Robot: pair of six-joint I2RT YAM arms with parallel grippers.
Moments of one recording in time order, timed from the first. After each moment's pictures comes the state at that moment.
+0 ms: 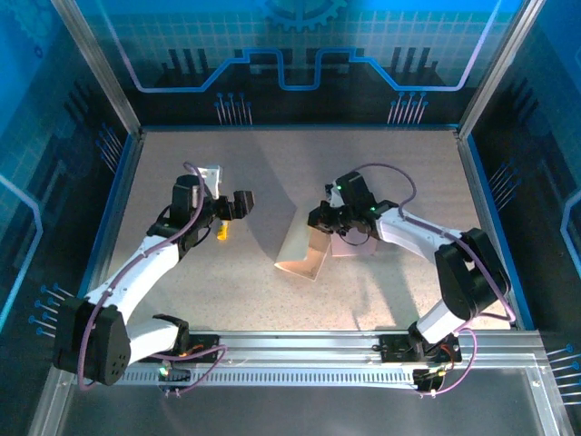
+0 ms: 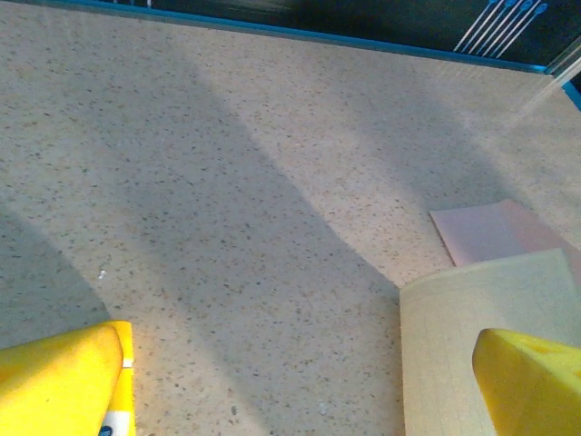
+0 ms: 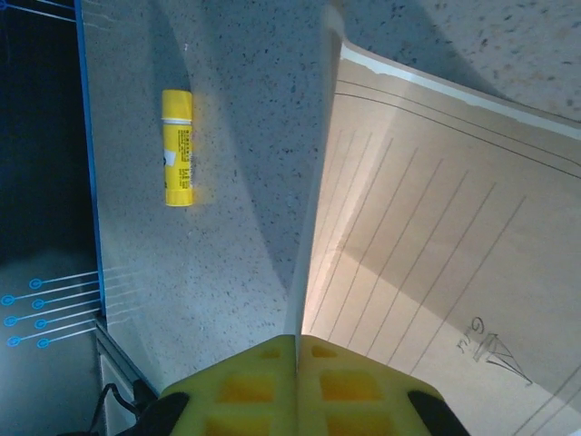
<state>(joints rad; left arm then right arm) -0.21 1.18 0.75 -0.09 0.19 -0.30 0.50 1.58 0.95 -0.21 -0.48 0.80</state>
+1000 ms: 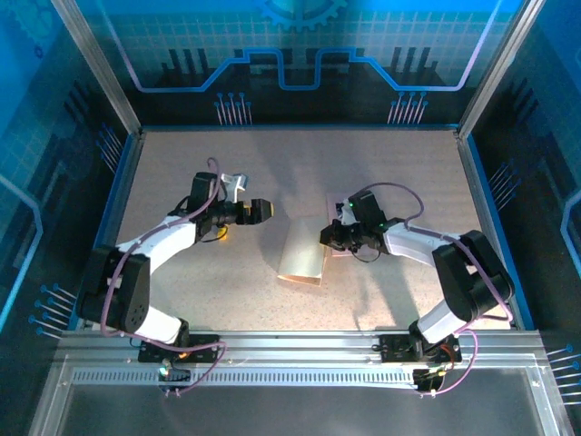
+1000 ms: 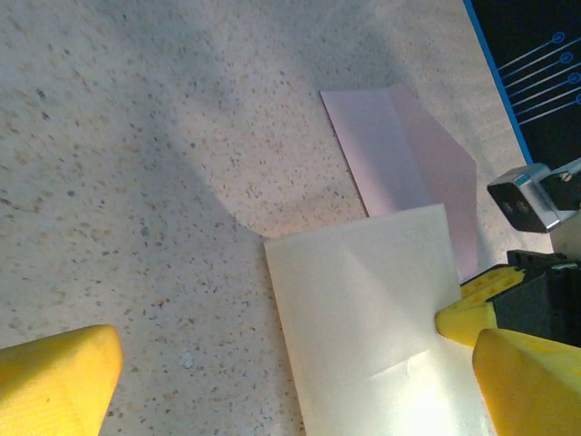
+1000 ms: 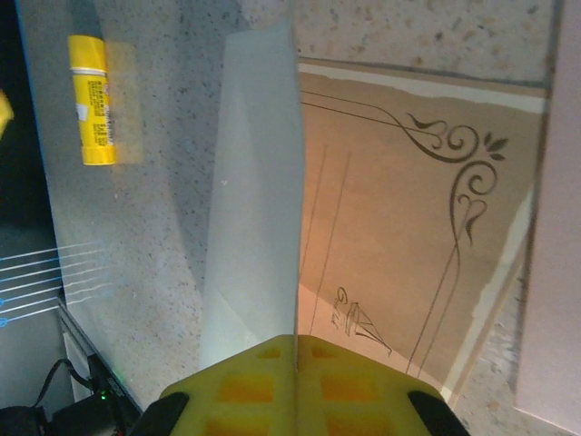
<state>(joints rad) -0.20 1.49 0.80 -0.03 0.60 -0.38 0.44 1.57 0.75 -0.09 -0.54 0.74</state>
